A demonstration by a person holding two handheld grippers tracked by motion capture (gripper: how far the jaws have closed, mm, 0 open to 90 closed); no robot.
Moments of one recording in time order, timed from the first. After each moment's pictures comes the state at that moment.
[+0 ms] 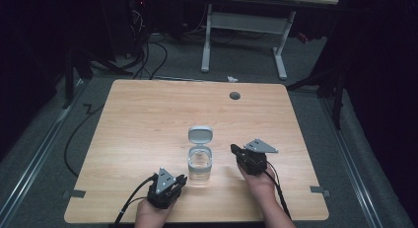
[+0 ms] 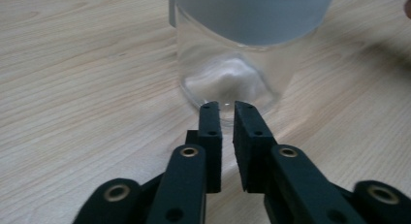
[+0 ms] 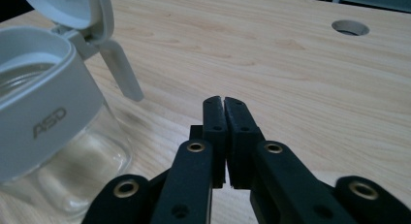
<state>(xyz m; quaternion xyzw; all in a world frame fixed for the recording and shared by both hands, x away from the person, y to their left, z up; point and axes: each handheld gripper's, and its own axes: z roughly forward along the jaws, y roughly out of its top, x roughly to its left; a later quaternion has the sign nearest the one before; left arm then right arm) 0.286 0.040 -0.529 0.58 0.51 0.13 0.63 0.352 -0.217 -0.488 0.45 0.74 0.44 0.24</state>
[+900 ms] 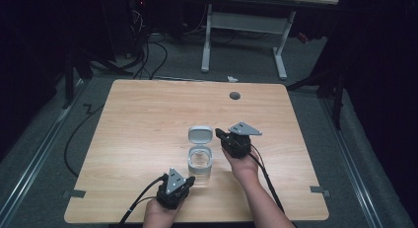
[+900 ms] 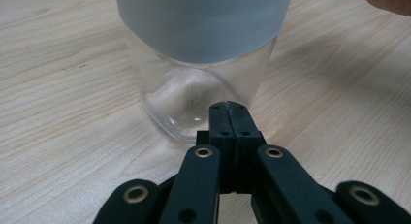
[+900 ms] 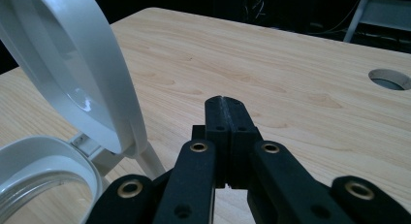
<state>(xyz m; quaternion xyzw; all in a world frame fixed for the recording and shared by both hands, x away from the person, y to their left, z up) 0.285 0.018 -0.527 0.58 0.50 0.12 0.63 0.395 -0.174 -0.466 0.43 0.73 0.47 0.23</state>
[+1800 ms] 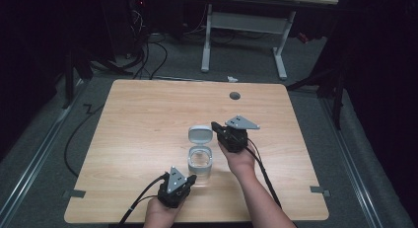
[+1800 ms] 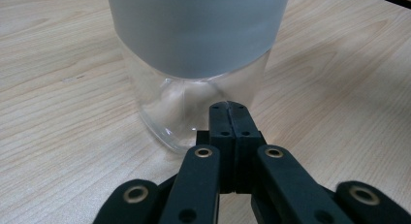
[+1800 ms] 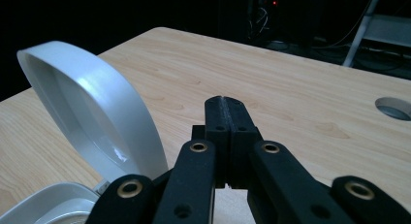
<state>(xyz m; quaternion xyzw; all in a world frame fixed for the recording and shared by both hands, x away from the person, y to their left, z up) 0.286 0.015 -0.524 0.58 0.49 0.12 0.64 0.402 -0.163 -0.446 0.42 0.73 0.49 0.24</state>
